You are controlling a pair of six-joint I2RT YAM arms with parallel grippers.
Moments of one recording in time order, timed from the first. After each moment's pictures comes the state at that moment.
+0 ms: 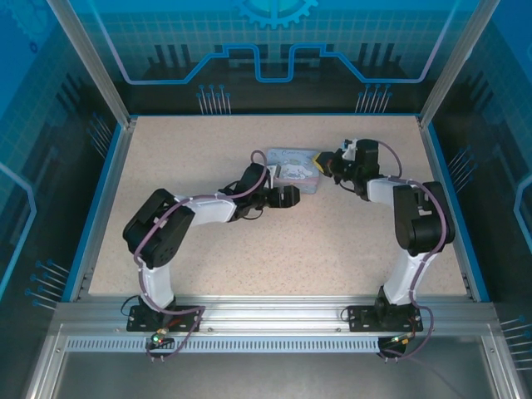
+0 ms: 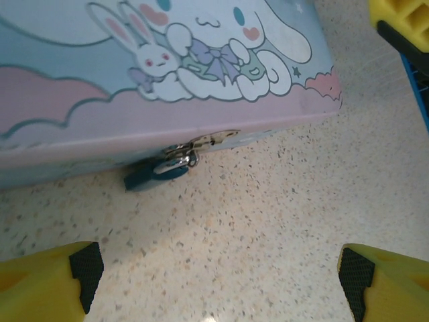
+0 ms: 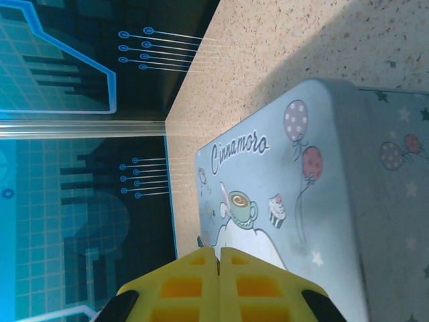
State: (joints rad) left arm -0.61 1.89 1.06 0.18 0.23 -0.60; right arm 0.11 1.87 0.99 0.43 -0.69 1.13
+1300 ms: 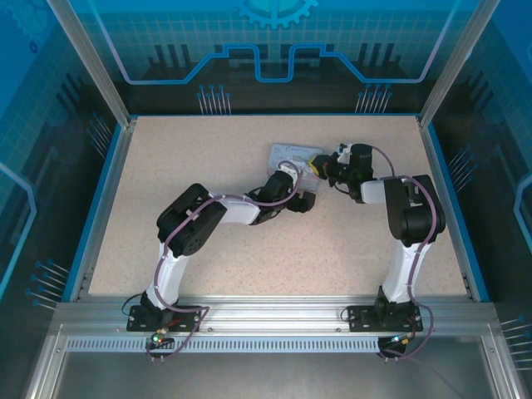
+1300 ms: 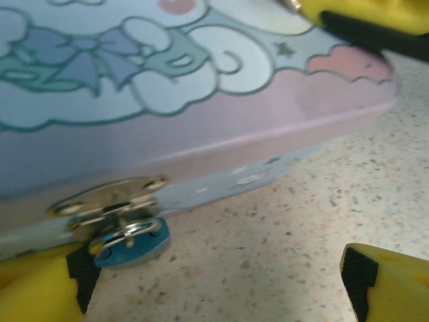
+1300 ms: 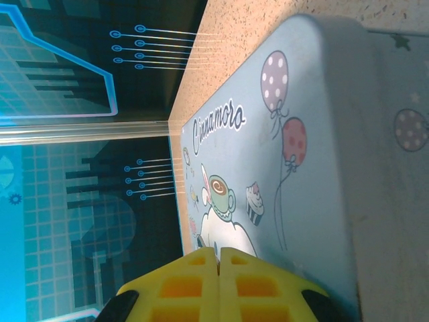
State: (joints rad) left arm -0.71 2.13 1.21 0.32 0.00 -0.38; right arm 0.13 1.97 0.99 0.57 -0.69 1.21
